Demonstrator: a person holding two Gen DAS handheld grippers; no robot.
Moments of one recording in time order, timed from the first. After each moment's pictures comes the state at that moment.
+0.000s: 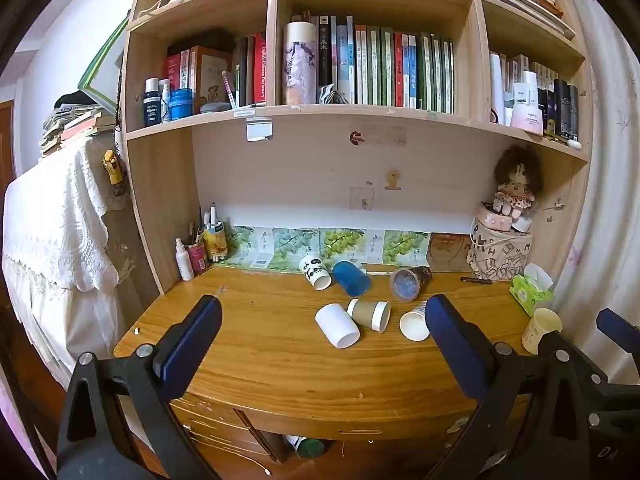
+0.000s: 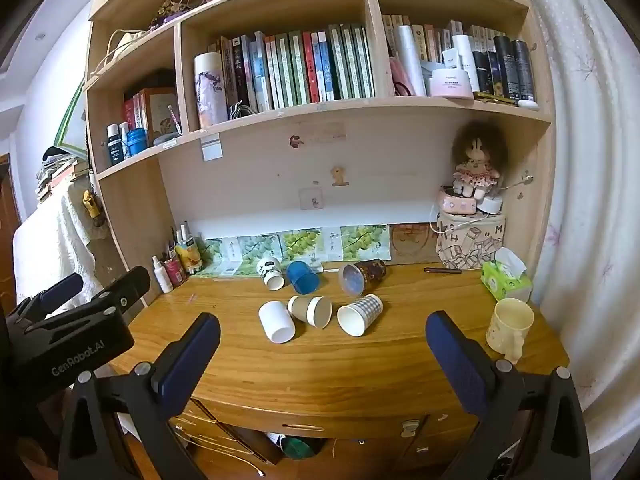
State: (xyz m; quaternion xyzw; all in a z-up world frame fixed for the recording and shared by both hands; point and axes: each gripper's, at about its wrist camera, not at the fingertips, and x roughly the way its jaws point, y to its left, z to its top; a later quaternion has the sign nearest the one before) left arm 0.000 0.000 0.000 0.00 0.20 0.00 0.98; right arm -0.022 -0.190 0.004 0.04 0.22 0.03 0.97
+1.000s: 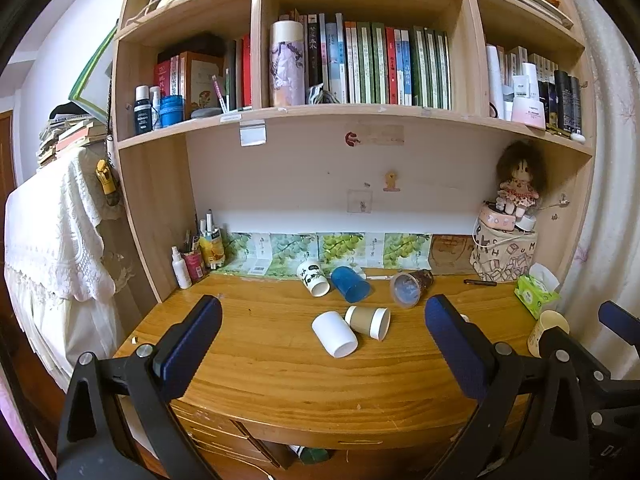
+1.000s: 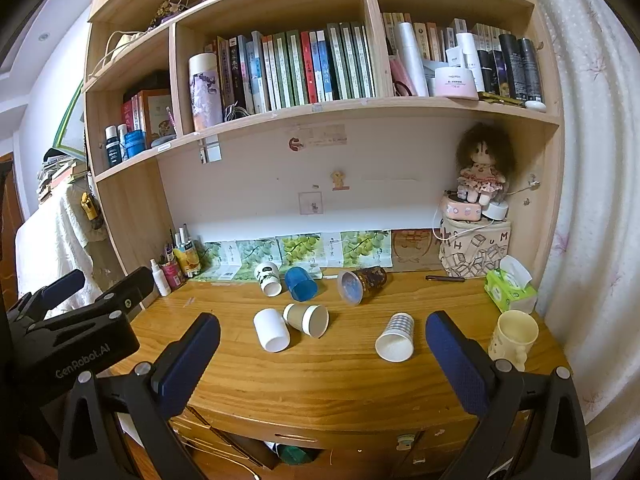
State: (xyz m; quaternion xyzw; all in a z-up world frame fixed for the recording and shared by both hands) left arm 0.019 -0.013 0.000 0.01 0.20 0.01 0.98; right arm 0.004 -0.203 0.007 0.04 0.22 0.03 0.97
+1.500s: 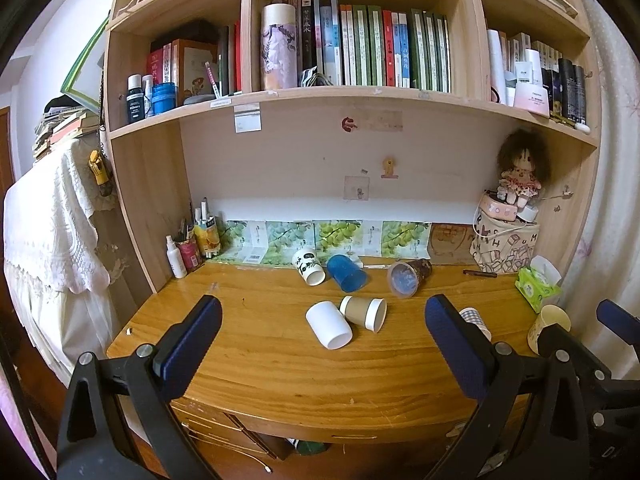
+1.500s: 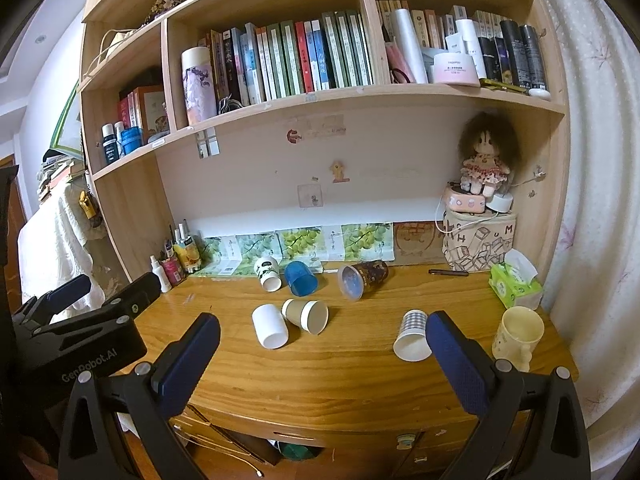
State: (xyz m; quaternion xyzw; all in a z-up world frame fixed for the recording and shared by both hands) left arm 0.033 -0.028 -0.008 0.01 0.22 0.01 0.97; right arm 0.008 -0.220 -0.007 0.05 0.23 0.04 0.97
